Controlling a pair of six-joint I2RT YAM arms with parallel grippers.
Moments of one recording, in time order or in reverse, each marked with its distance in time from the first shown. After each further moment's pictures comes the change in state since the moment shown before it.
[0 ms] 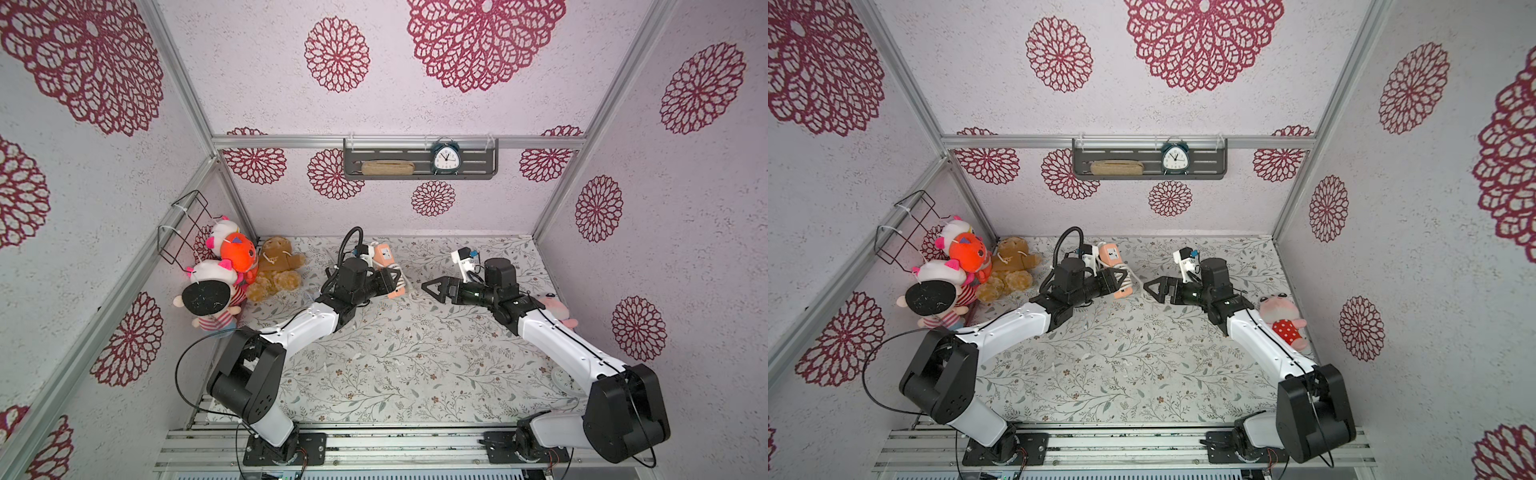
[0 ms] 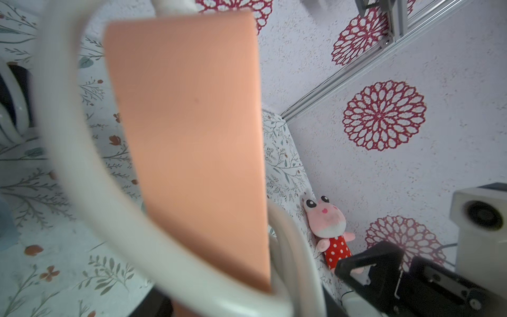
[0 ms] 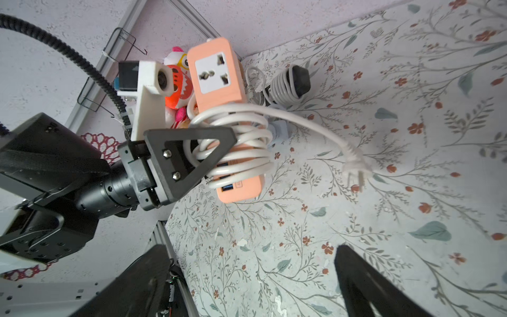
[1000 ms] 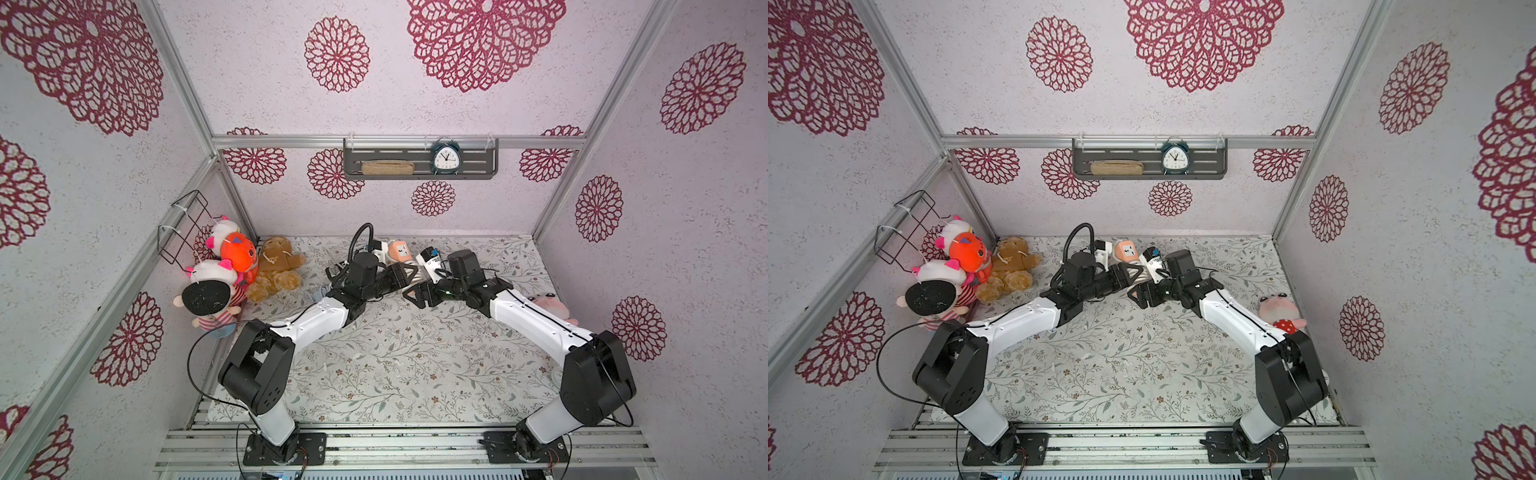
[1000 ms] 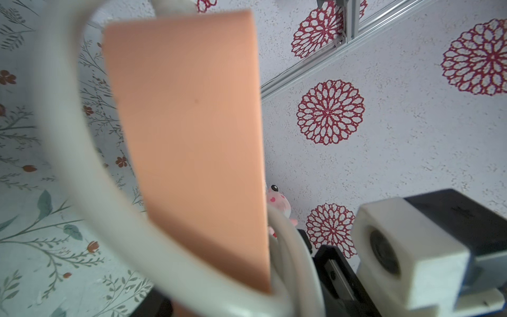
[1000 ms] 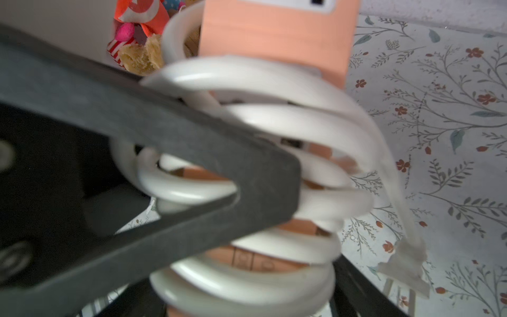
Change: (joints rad) left arm -0.048 0.060 0.106 -0.006 0.144 -0.156; right arm 0.155 0.201 0.264 -0.278 0.243 -0.447
